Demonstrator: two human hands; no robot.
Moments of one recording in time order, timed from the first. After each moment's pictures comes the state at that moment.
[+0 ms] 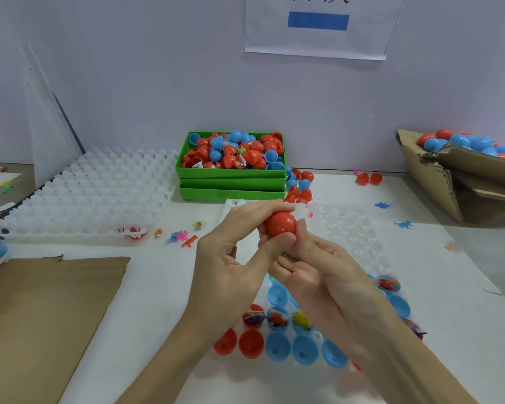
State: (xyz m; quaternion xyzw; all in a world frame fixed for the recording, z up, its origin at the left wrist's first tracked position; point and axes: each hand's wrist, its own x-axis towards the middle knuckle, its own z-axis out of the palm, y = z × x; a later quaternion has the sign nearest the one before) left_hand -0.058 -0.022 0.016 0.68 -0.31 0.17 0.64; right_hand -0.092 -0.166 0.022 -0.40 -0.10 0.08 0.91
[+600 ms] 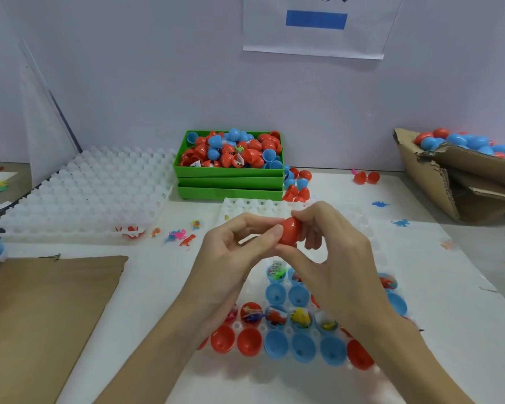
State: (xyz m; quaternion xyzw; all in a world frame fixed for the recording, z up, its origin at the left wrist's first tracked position) left_hand -0.044 -0.019 0.009 0.61 -0.18 -0.08 0.77; right_hand -0.080 -0.184 0.010 -0.87 -0.12 -0.35 0.34
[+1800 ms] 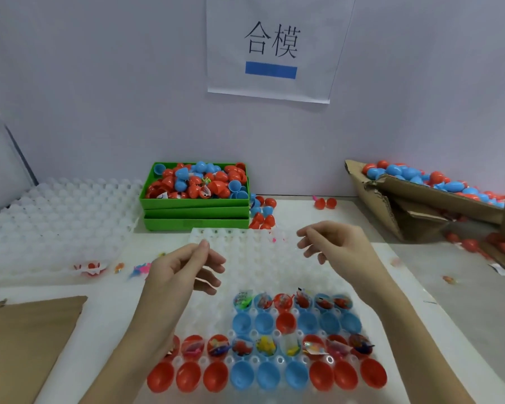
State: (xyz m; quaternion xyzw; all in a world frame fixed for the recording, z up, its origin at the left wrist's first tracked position) left_hand -0.028 -0.005 0.010 0.69 -0.10 0.00 0.71; right_hand -0.052 -0.273 0.030 -0.85 0.07 -0.16 0.50
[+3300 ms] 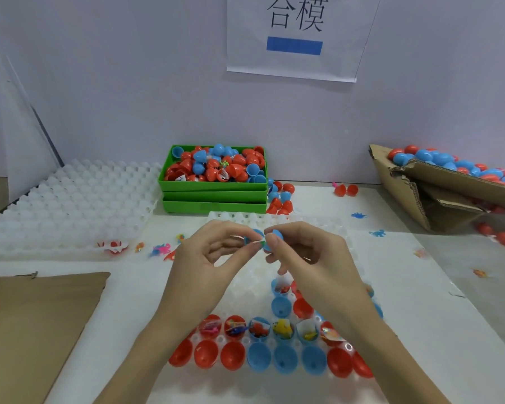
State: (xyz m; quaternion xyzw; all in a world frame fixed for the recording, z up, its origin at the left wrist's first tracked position) left_hand -0.037 -0.011 0.011 0.73 -0.25 0.10 0.62; right_hand -0.081 -0.189 0.020 -0.78 -0.05 -0.16 0.60
